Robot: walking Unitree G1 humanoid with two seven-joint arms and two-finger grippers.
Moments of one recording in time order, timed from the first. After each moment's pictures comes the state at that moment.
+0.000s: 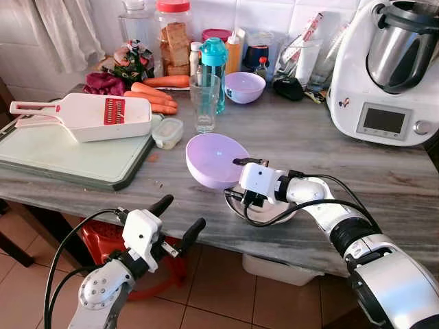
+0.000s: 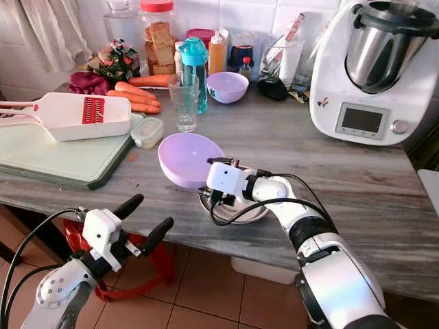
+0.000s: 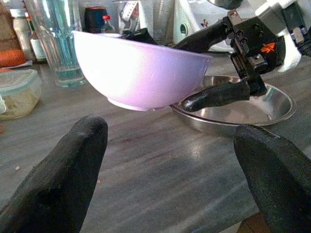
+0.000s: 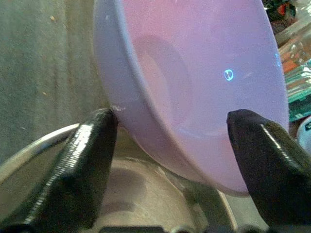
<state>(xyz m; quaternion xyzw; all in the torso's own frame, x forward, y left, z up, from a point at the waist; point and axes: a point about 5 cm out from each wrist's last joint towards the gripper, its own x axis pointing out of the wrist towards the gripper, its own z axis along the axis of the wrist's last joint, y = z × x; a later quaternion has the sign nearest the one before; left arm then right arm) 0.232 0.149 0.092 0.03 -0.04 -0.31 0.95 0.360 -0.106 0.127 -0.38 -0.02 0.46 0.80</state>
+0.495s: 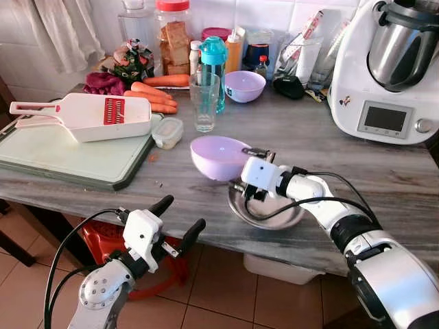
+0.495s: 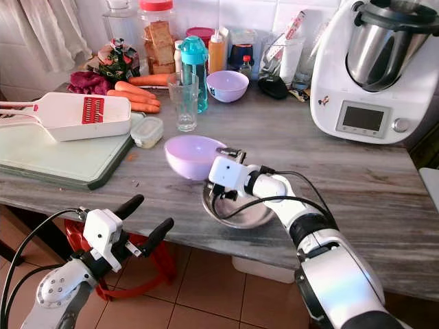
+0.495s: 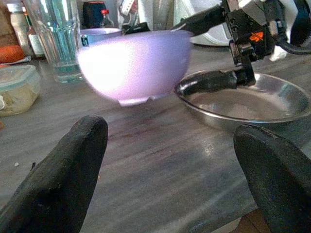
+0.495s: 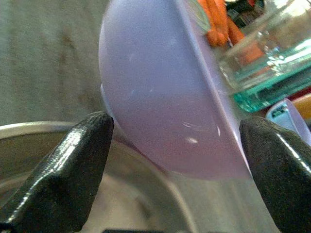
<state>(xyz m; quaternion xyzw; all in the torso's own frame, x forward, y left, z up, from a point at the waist) 0.232 0.149 0.091 0.03 -0.03 -0.31 0.95 0.370 -0.111 0.133 -0.41 -0.03 0.39 0.83</state>
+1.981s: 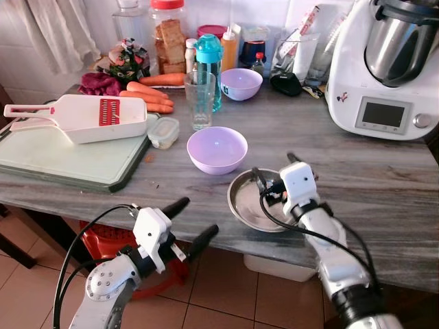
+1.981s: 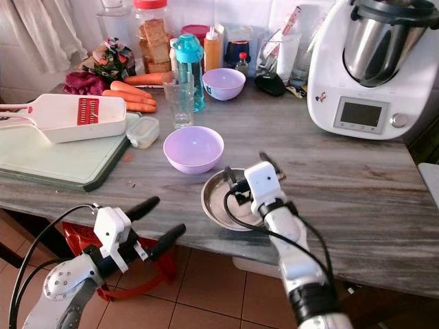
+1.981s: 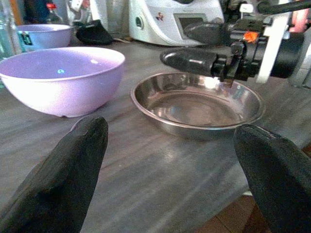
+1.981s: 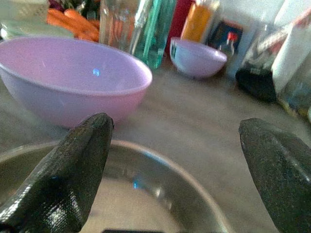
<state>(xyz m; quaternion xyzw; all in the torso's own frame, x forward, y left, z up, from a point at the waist) 0.234 0.136 0.092 0.00 -0.02 -0.40 0.92 0.320 -0.135 0.110 -0.12 -0.04 0.14 0.98</state>
